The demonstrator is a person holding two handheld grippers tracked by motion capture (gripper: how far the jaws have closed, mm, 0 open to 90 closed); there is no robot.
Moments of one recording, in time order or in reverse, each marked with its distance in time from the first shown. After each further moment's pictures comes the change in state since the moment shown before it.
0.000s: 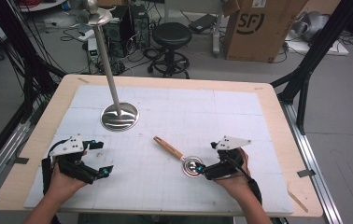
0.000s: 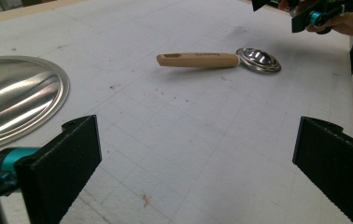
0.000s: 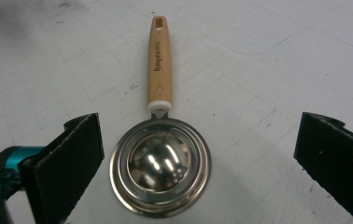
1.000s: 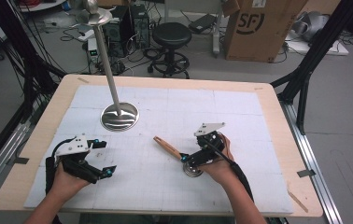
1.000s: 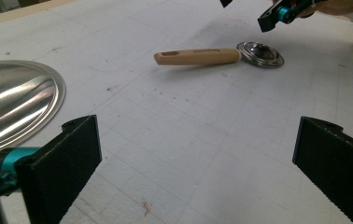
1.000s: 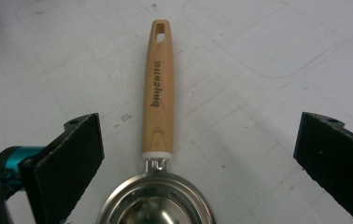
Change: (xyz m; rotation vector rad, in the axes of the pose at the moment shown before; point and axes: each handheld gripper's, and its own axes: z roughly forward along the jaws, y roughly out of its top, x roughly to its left) left arm -0.002 0.003 0.008 0.024 -0.002 0.038; right arm 0.001 0.044 0.050 0.140 0.016 -0.044
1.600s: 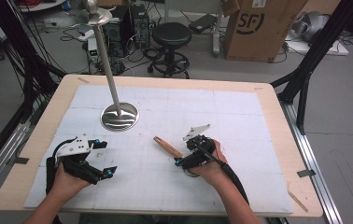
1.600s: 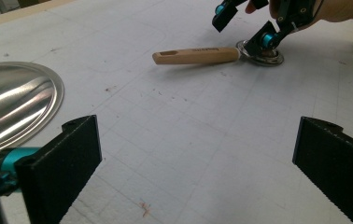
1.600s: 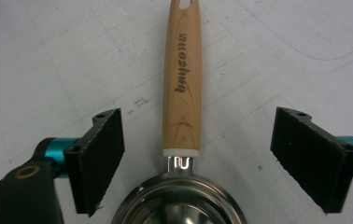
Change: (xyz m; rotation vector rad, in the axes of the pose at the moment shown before) left arm -0.002 0.001 0.001 0.006 0.003 0.010; right arm 0.014 0.003 0.024 0.131 0.023 -0.032
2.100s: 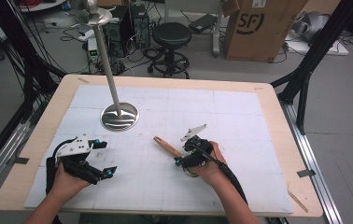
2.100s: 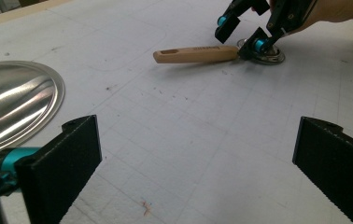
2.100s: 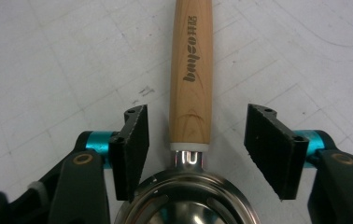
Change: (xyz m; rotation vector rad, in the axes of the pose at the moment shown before) left arm 0.000 0.000 0.000 0.004 0.005 0.002; right arm 0.002 0.001 0.006 0.060 0.023 0.003
